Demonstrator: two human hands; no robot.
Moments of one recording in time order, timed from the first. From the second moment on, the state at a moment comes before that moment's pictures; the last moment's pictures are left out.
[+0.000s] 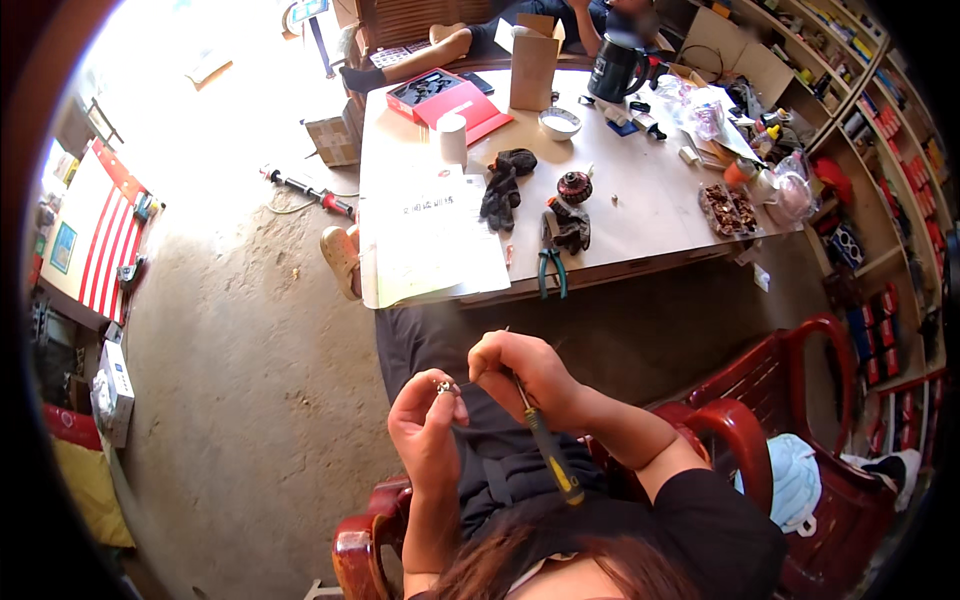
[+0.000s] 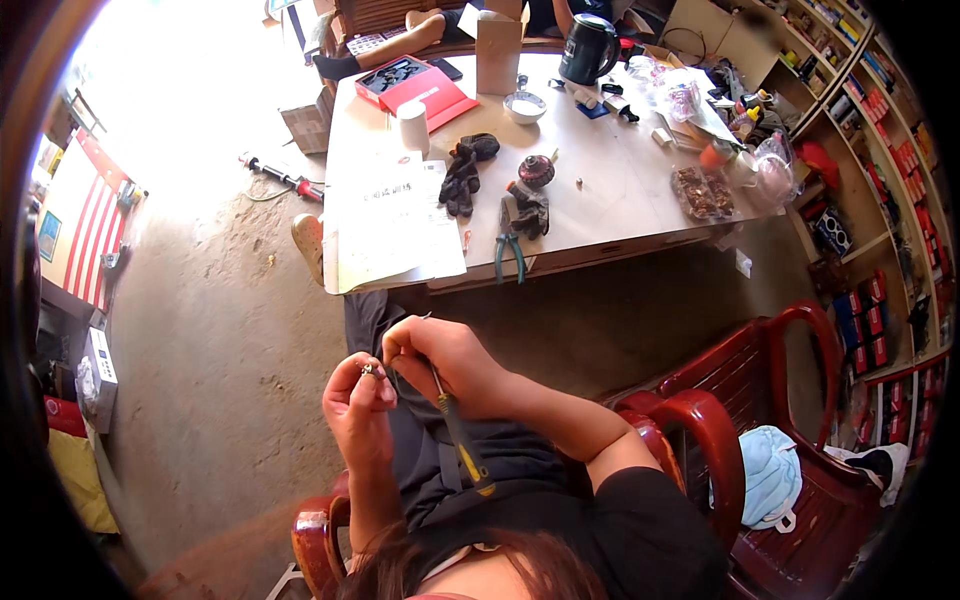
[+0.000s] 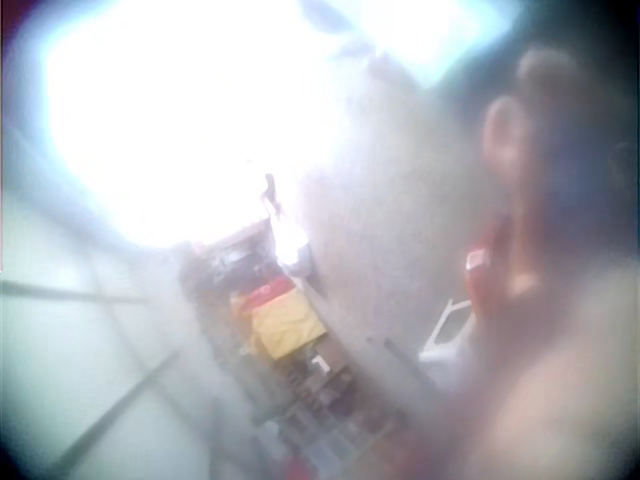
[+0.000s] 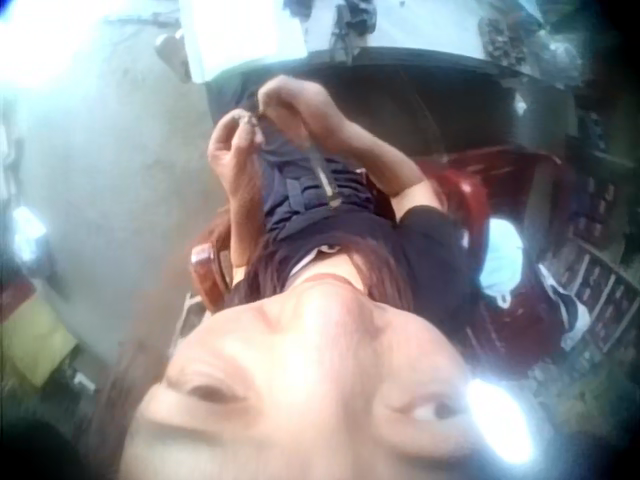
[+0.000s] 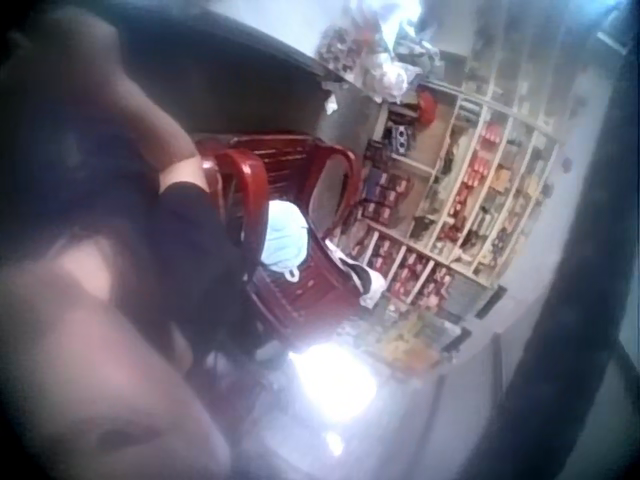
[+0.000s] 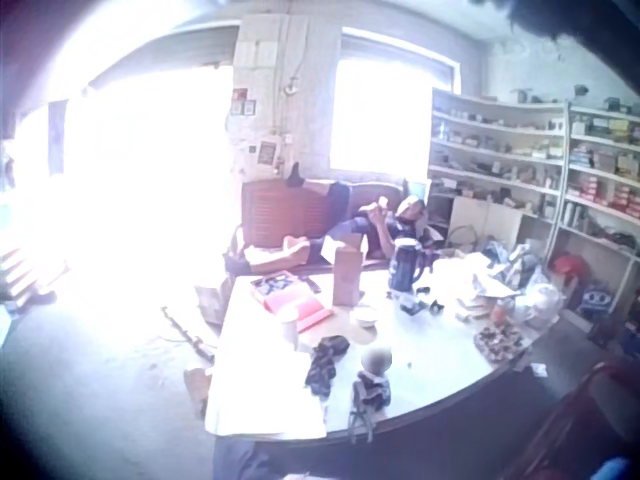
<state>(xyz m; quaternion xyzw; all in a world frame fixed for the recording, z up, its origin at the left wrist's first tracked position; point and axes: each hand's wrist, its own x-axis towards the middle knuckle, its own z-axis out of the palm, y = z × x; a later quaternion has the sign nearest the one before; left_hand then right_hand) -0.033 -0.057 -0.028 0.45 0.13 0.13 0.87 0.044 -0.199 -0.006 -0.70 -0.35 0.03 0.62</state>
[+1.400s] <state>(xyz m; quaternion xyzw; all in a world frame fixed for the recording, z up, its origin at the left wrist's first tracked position) 0.003 -0.055 -0.031 0.29 0.14 0.01 0.95 0.140 -0.275 -0.058 -0.64 -0.04 0.01 0.77</state>
